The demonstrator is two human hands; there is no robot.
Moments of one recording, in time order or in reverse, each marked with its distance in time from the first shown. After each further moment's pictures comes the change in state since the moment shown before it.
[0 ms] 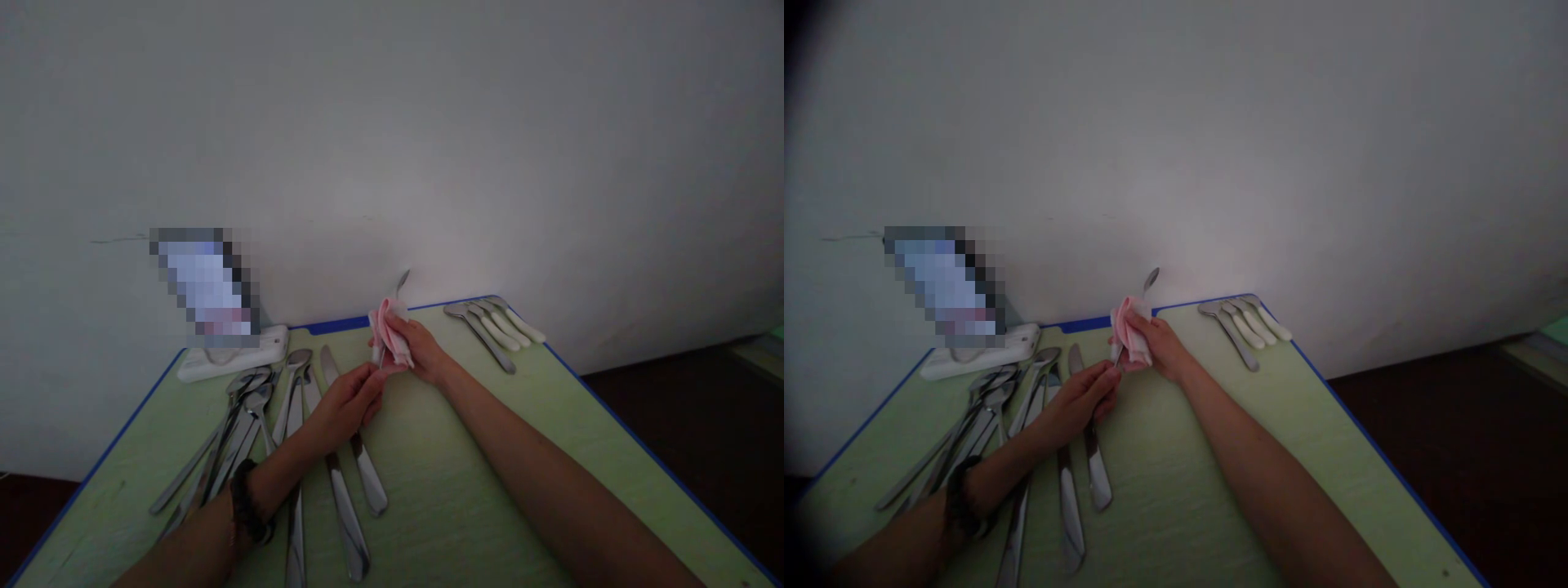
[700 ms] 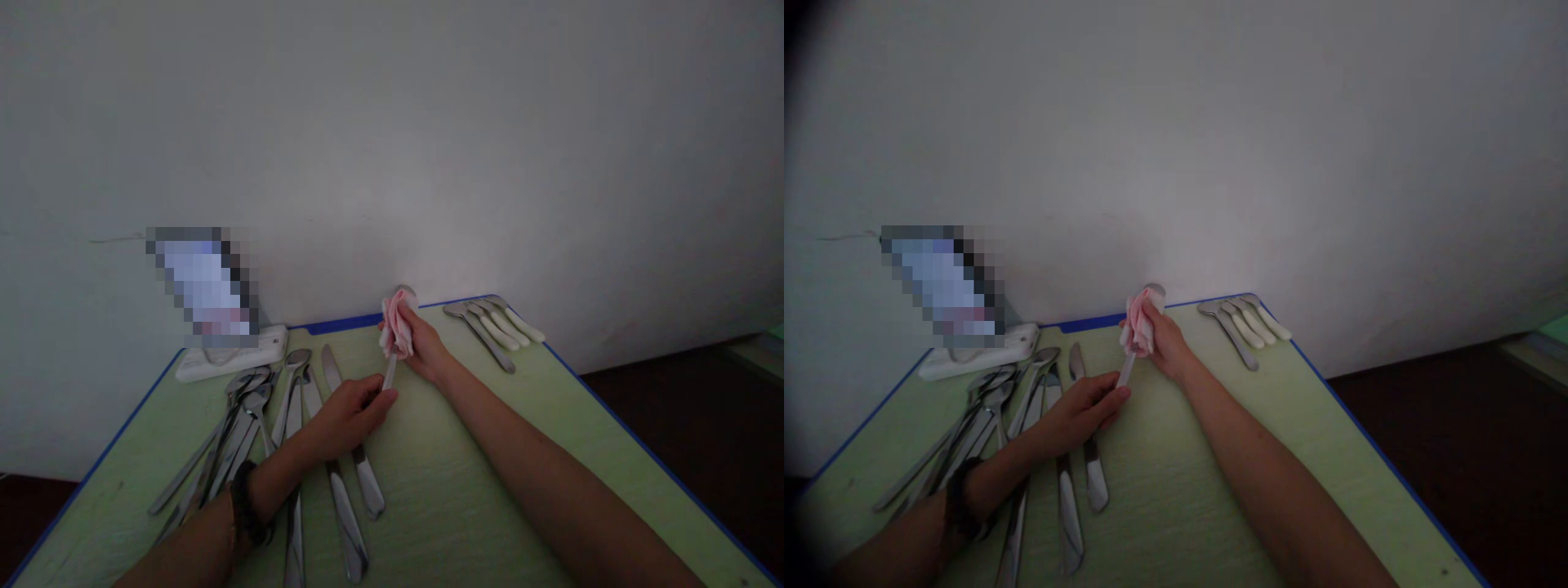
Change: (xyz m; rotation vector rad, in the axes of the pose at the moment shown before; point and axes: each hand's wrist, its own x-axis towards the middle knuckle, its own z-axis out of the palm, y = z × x) left_hand -0.003 0.004 -0.002 0.227 -0.154 0.021; right_hand 0.010 -0.001 -0.003 0.182 0.127 0.010
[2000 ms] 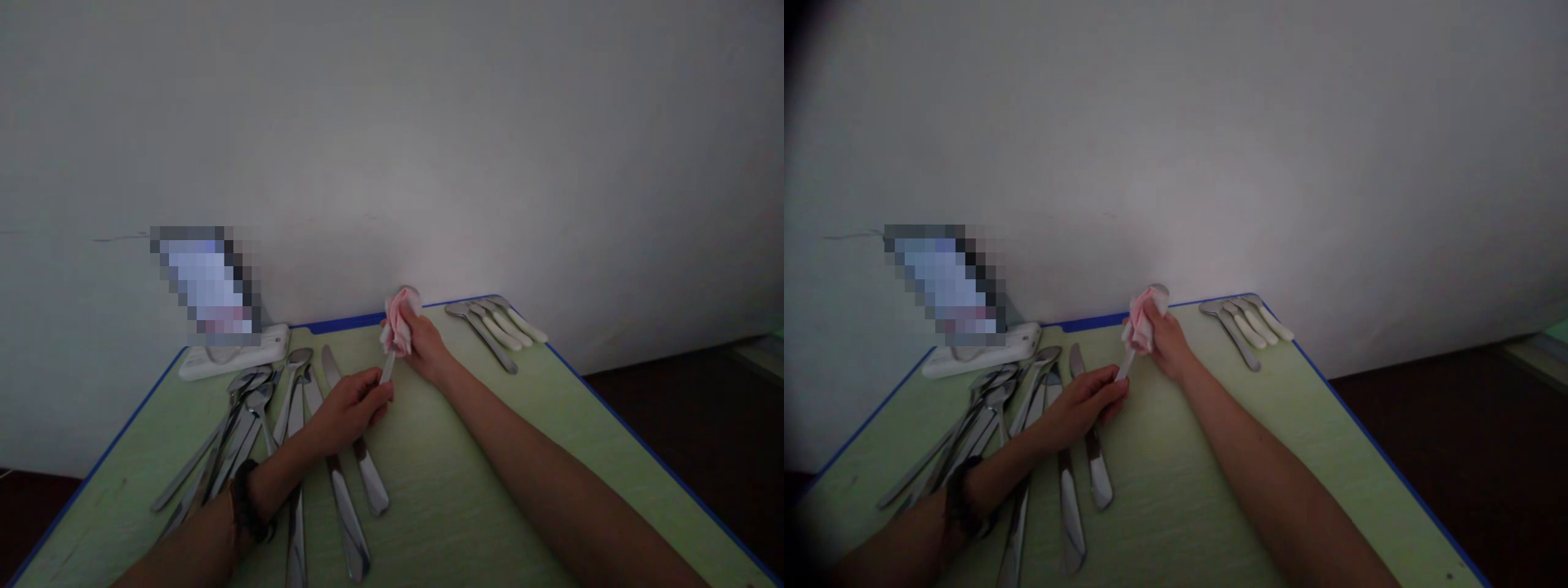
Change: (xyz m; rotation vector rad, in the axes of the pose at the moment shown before) left_hand 0.003 0.000 0.001 -0.136 0.072 -0.052; right_hand 0.003 0.007 -0.003 -0.014 0.012 -0.102
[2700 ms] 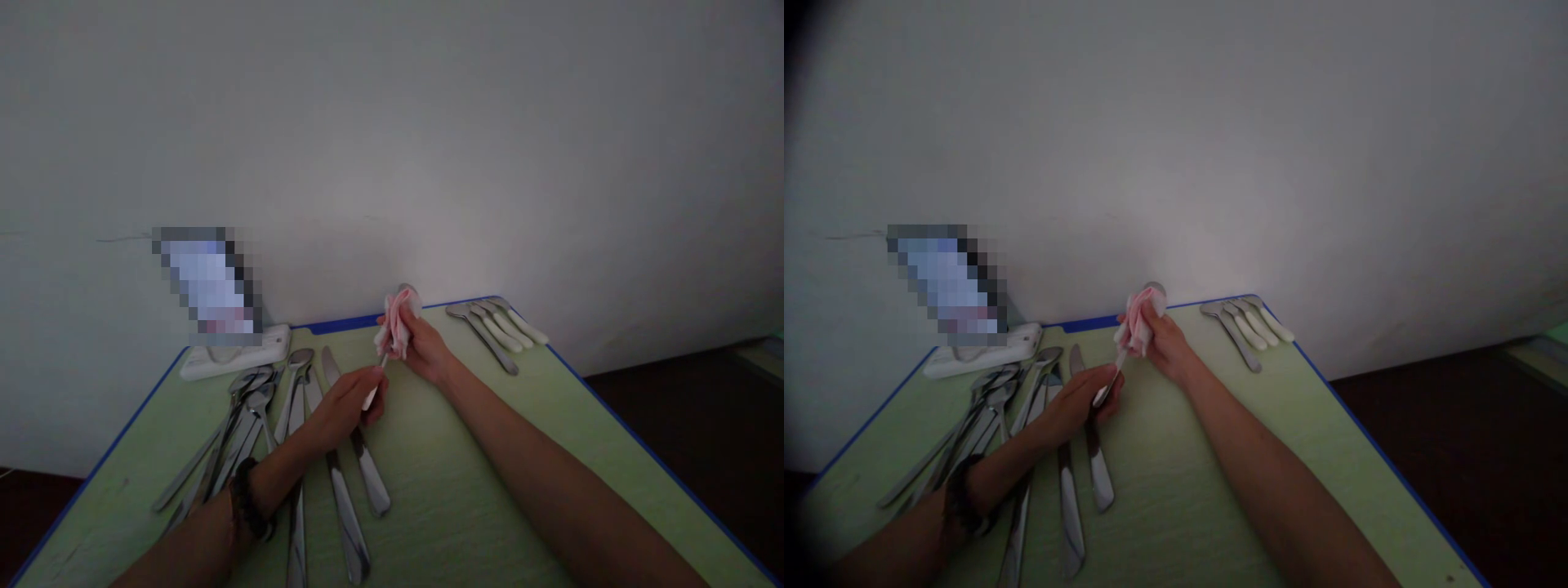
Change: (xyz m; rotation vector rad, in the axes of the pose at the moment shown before) left_hand 0.002 -0.003 -0.001 -0.136 0.045 0.005; right_hand -0.004 -0.004 -0.001 0.040 -0.153 0.078
